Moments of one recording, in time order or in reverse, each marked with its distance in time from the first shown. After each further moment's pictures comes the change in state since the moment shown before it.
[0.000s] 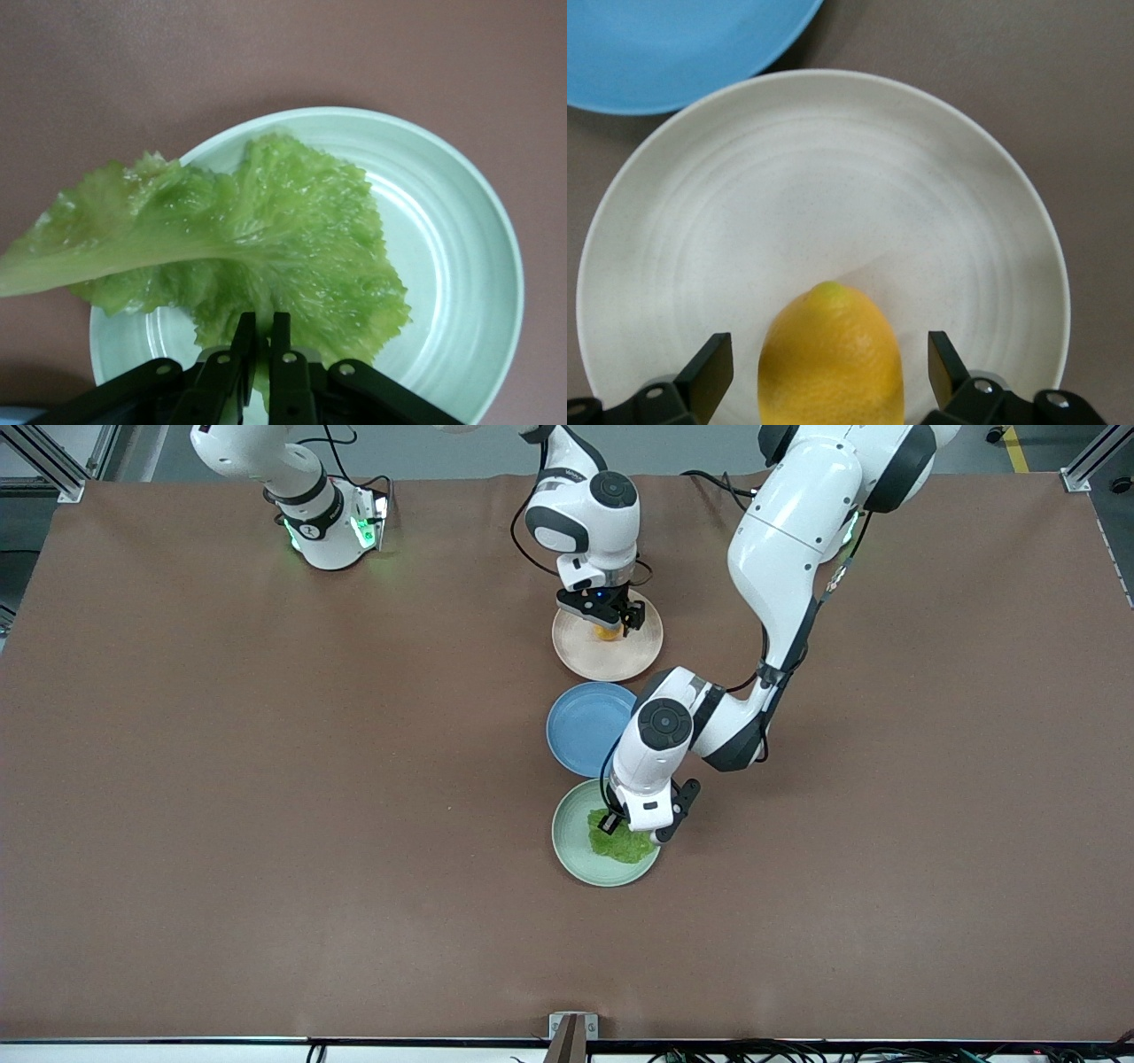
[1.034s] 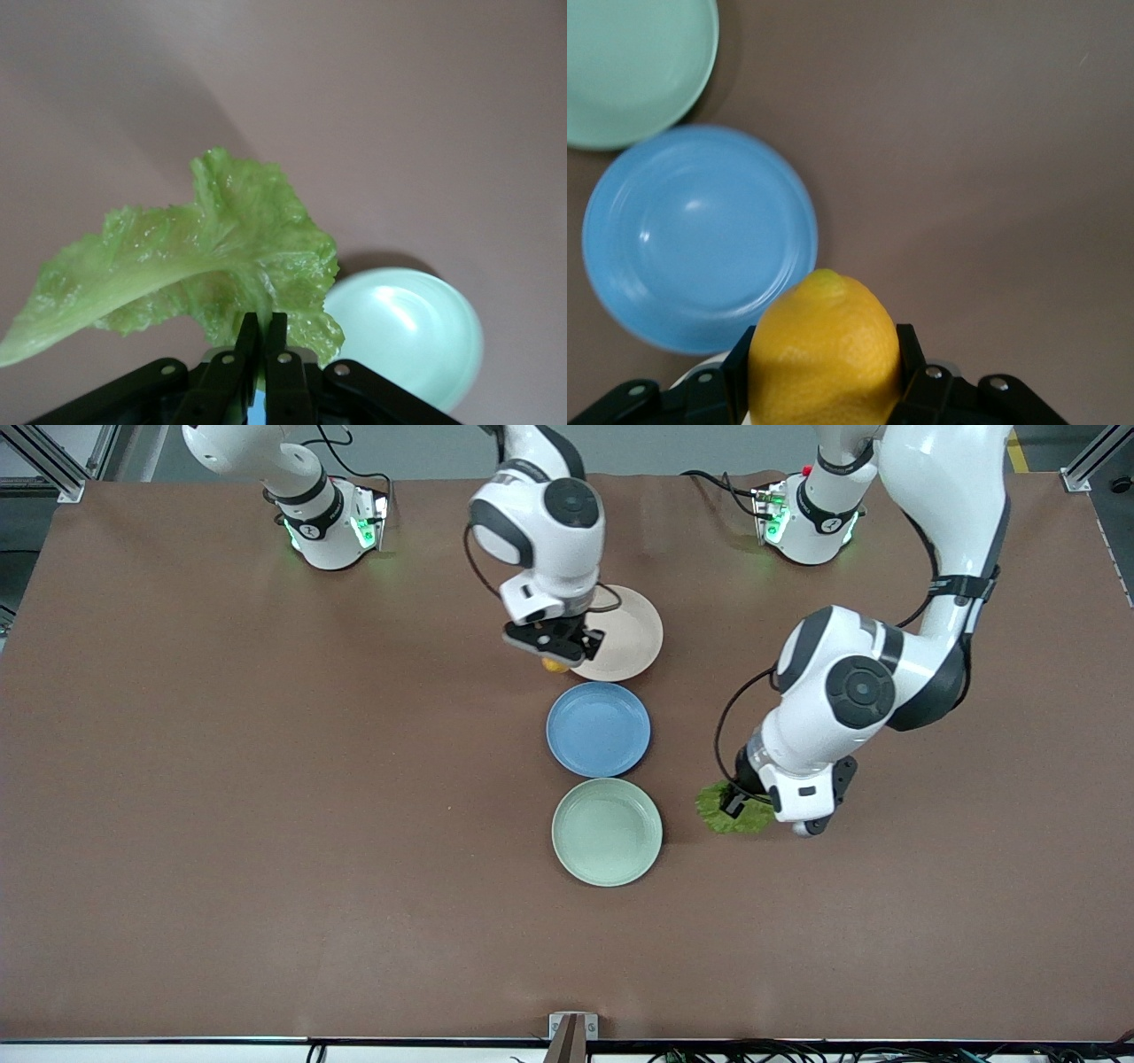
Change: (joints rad) left arm 0.396 -0.439 -0.156 -0.254 -0.003 -0.344 0.287; right arm -0.303 -0.263 -0.036 0.046 -0.005 -0.392 -0.519
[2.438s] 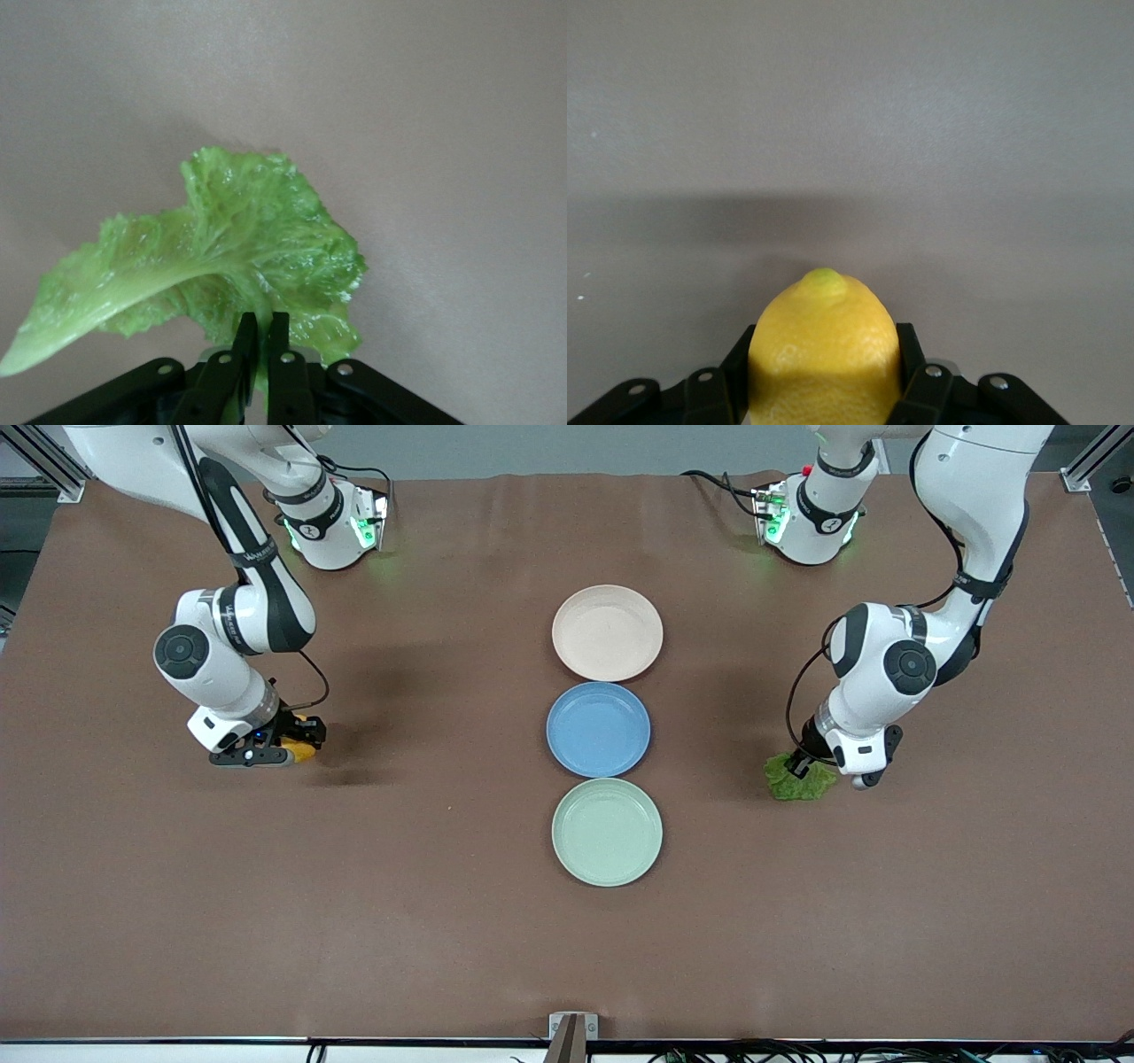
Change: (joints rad) left arm 0.190 -0.092 -0.005 -0.599 0.000 0.531 0.188; right arm -0.801 -0.090 0.002 -0.592 0.025 0.552 -1.171
